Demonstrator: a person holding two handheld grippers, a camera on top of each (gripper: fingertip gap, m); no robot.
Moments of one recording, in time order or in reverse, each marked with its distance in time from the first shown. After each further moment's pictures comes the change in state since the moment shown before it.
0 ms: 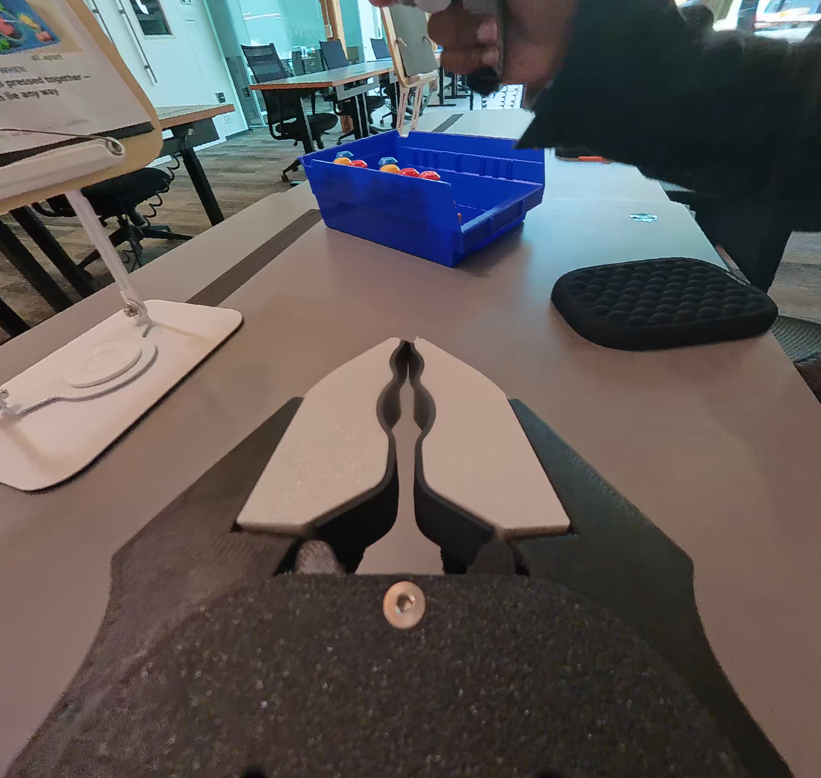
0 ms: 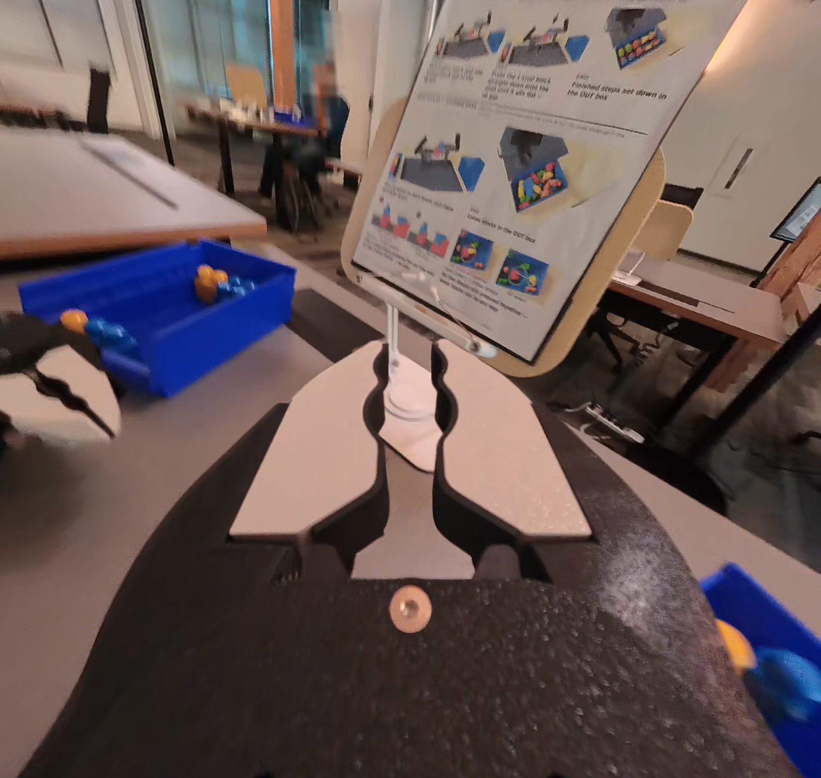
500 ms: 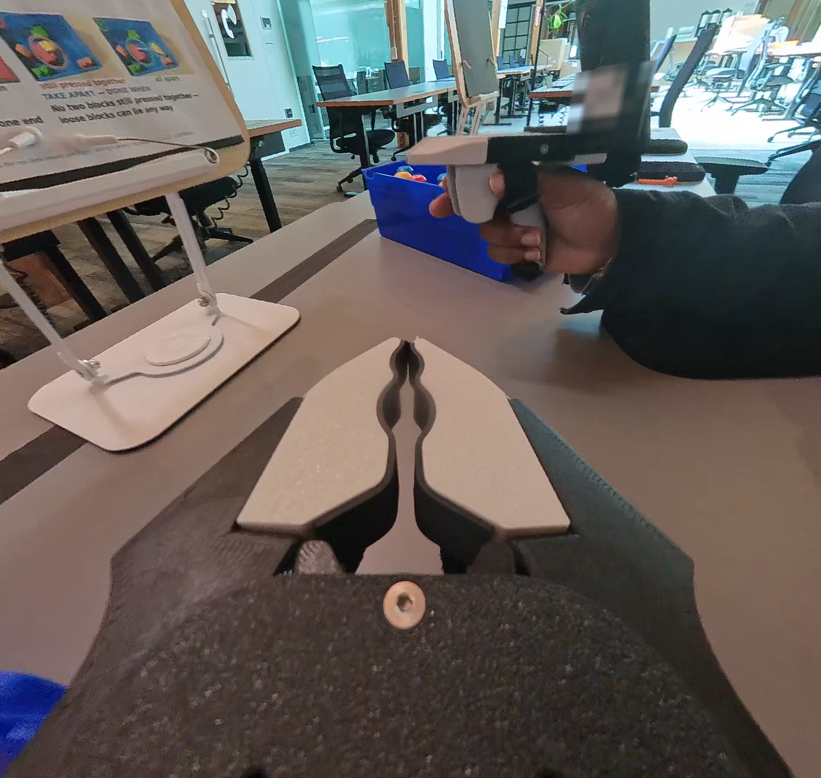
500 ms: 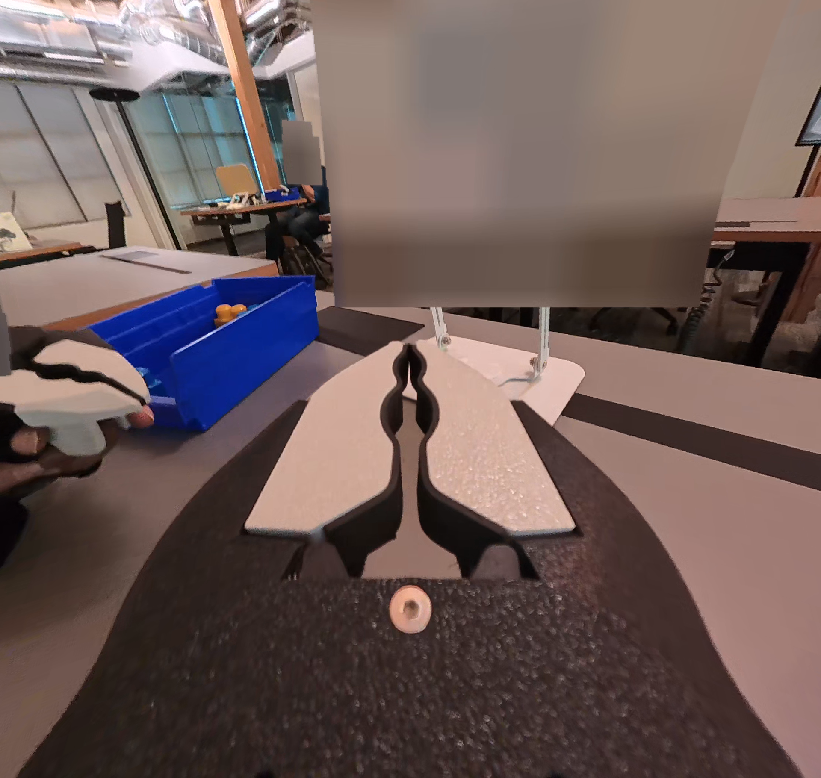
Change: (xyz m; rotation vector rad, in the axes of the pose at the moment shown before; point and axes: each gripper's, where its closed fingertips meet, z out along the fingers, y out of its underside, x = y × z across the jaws) left arm -0.026 -0.005 -0.012 0.034 -0.128 -0.023; right arm -0.052 0.093 0.037 0.096 0.063 0.255
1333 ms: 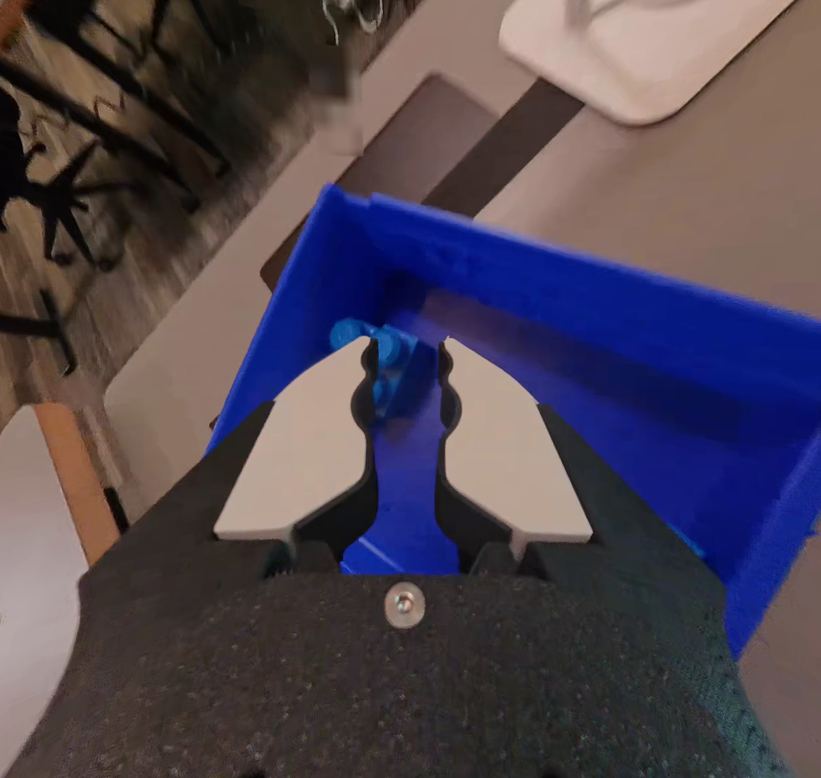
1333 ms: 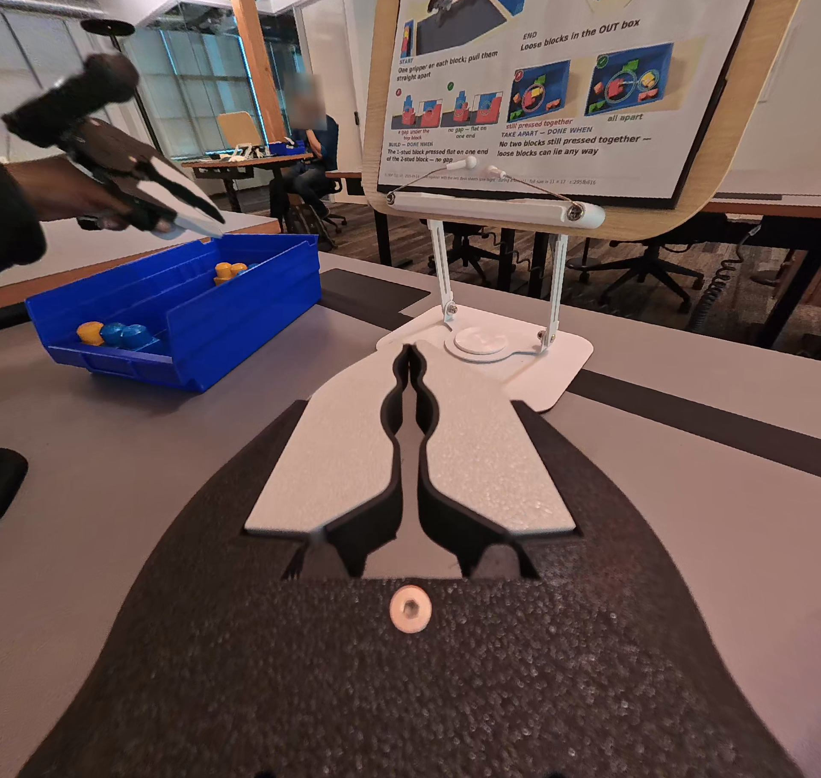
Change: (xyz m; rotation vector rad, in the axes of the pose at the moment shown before) left arm -0.277 0.035 -0.161 -0.828 -0.525 0.059; right arm 0.000 0.018 0.001 -0.091 -0.032 -0.026
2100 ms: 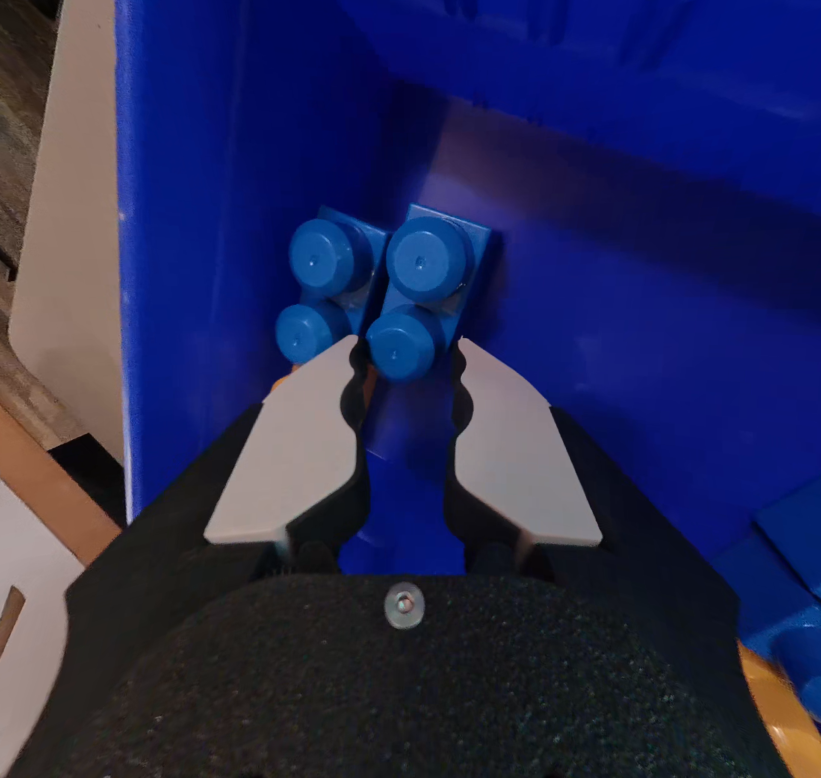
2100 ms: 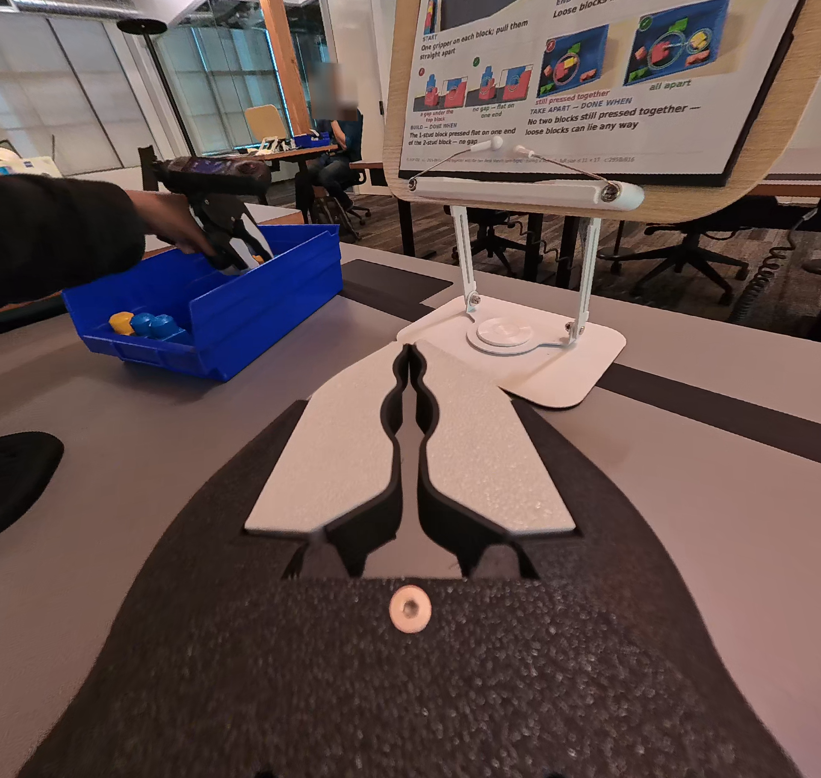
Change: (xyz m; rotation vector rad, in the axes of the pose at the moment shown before) left arm -0.018 0.083 0.077 -0.411 0.078 0.086; right arm -0.009 0.008 0.005 -0.021 -0.060 0.025
